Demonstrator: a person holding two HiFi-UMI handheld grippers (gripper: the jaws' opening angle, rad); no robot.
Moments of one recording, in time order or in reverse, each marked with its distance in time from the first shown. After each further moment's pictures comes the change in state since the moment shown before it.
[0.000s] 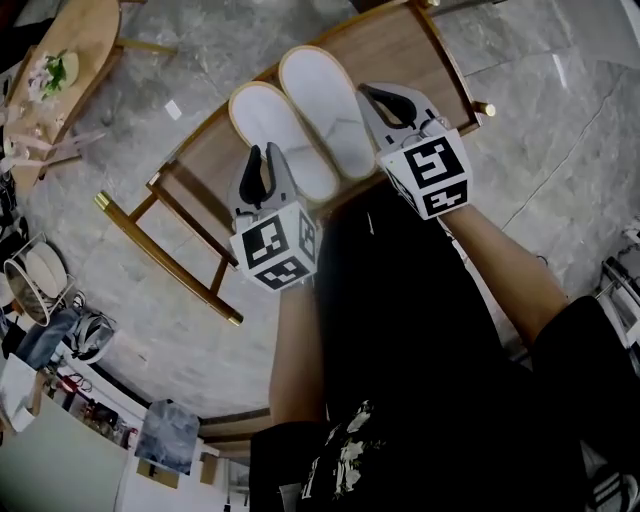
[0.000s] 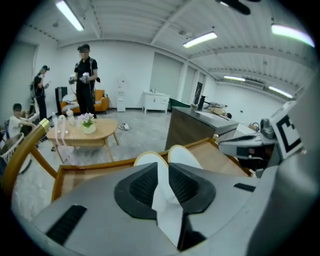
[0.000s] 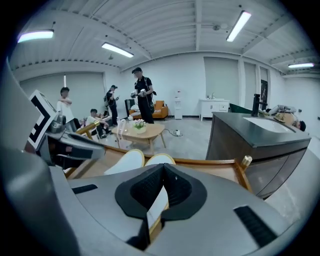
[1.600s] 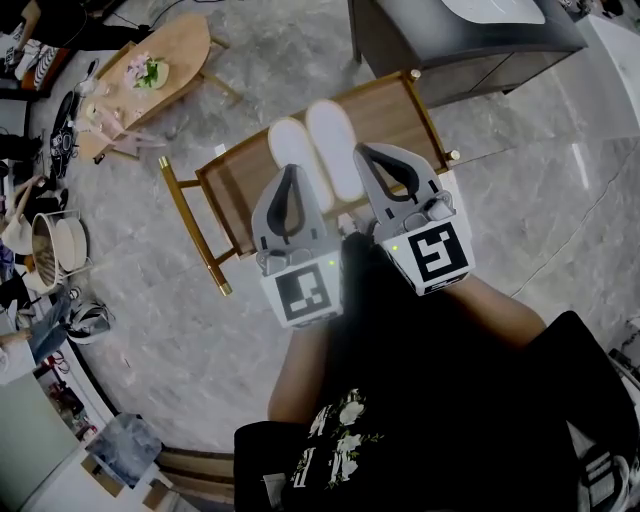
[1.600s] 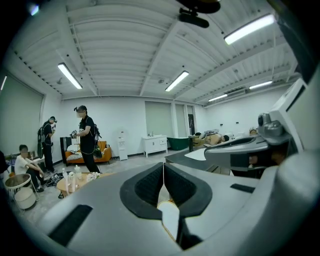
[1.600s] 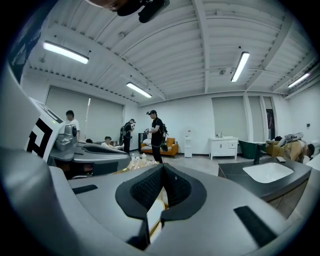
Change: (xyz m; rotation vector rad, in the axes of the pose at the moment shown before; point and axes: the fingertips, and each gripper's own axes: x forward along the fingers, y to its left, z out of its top) left arm -0.184 -0.118 0.135 0.217 -0.500 0.089; right arm -0.196 0.059 0.141 -0.091 -0.428 0.091
